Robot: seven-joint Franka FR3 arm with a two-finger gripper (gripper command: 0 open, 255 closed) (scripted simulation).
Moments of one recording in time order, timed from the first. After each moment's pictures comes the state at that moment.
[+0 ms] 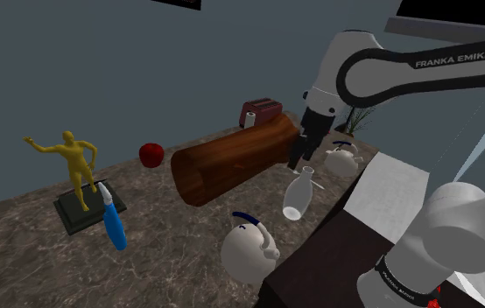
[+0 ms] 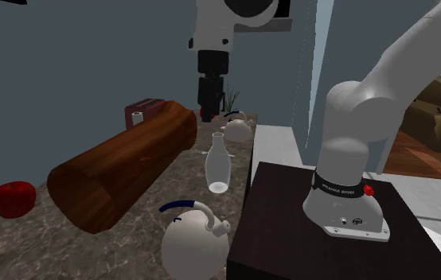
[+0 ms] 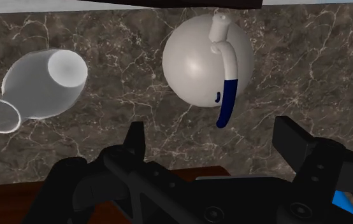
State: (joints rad) arm 0.07 -0.66 0.11 -2.63 0.18 2.01 -0.03
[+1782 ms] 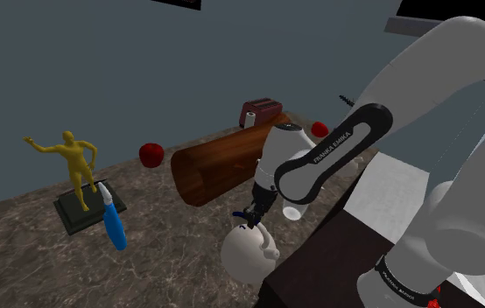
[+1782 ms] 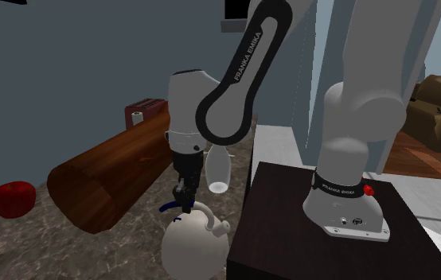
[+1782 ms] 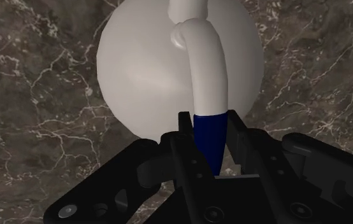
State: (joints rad) arm 0.13 -0.01 0.32 -2.70 0.21 2.74 0.16
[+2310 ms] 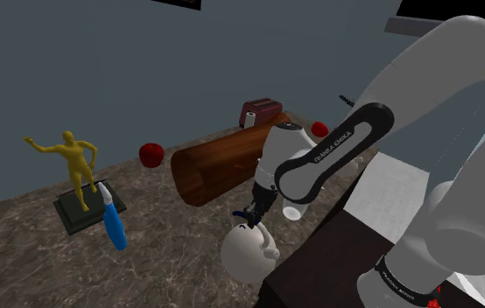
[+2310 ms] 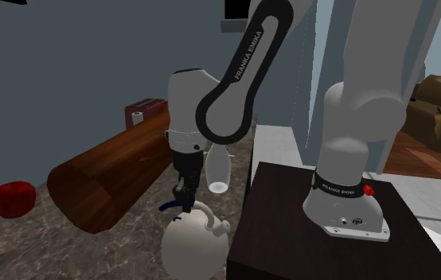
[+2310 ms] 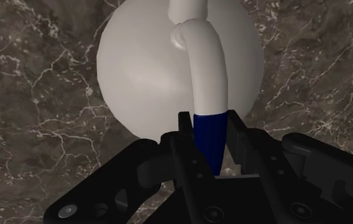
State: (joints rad) arm 0.13 -0.02 0.32 -2.70 0.21 2.73 0.16
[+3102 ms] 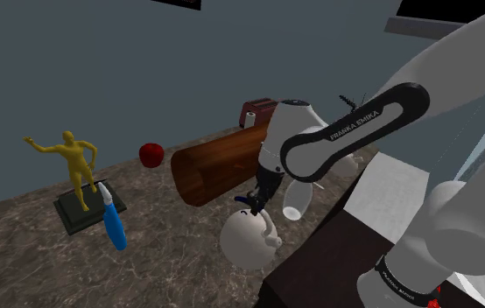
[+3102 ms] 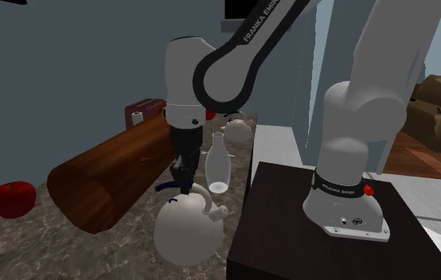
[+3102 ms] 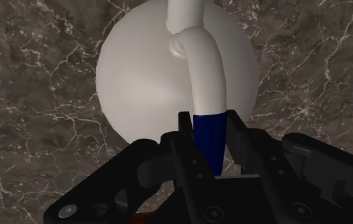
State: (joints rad) arm 0.14 -0.19 0.31 -2.67 0.24 2.53 0.14
